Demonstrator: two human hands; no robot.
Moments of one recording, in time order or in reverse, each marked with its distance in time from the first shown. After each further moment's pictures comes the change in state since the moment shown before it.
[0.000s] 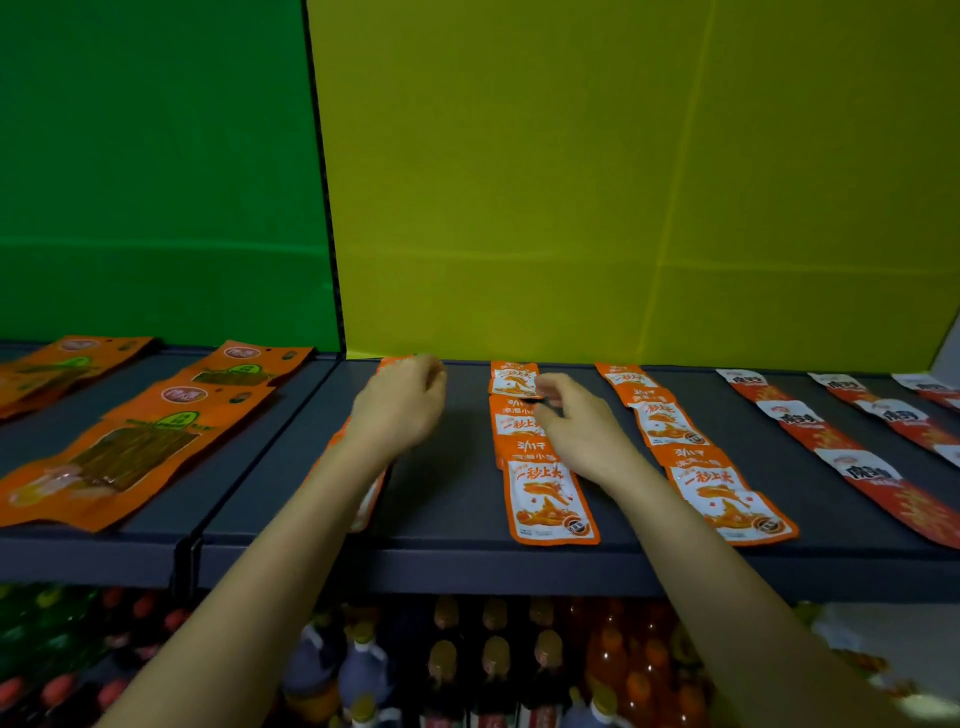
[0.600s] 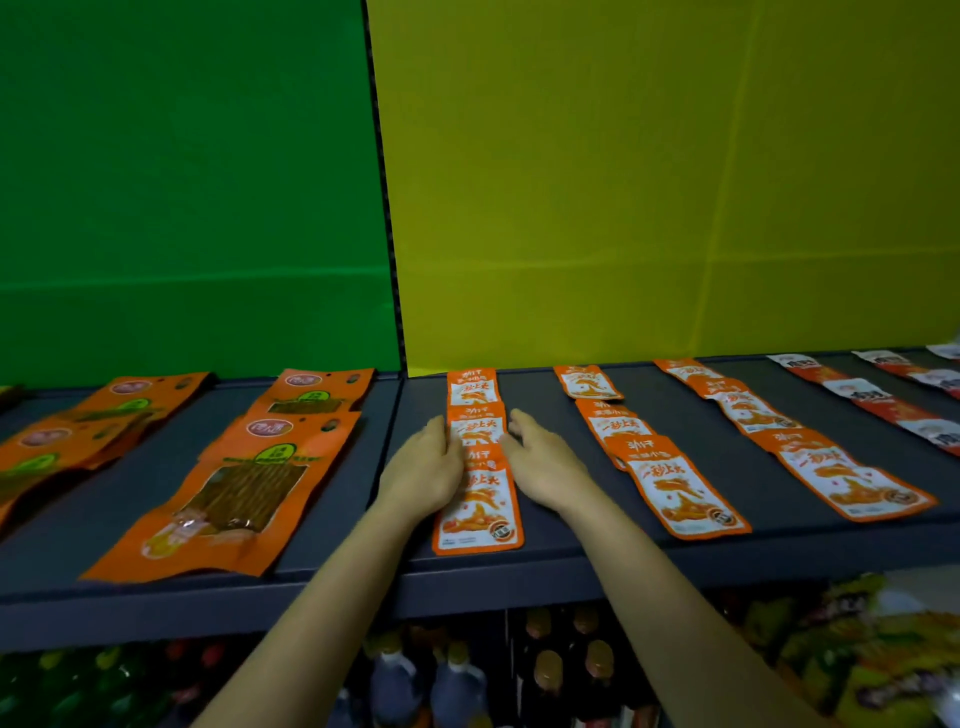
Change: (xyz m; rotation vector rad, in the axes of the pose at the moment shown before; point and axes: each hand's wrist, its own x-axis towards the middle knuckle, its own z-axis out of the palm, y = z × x) left_hand -0.016 -0.101 -0.016 -0.135 -0.257 -0.078; right_hand 0.000 -0.090 0.114 -0.008 -0.103 0.183
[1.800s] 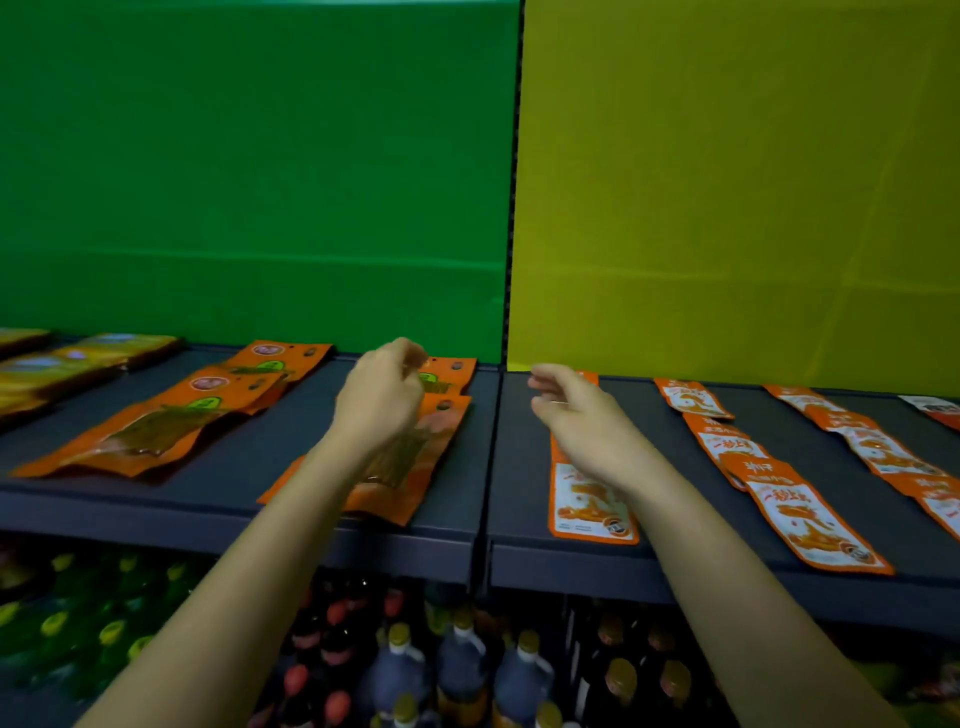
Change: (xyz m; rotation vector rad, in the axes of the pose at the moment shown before) left_hand -0.024 -0.068 -0.125 -0.003 0.405 0.012; right_hand -0.018 -0.078 0.018 0.200 -0.008 -0.315
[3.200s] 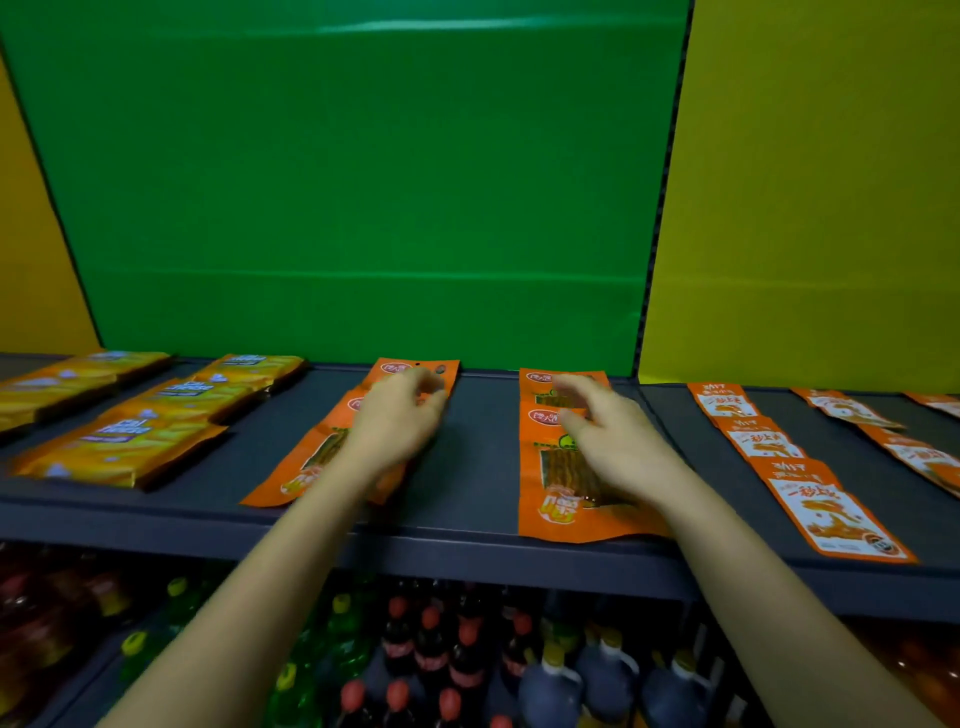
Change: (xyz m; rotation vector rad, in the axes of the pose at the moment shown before) left_hand 0.031 -0.161 -0.113 0.033 -0.103 0.030; right_hand 0.023 -0.110 0.149 -0.239 0.034 -0.040
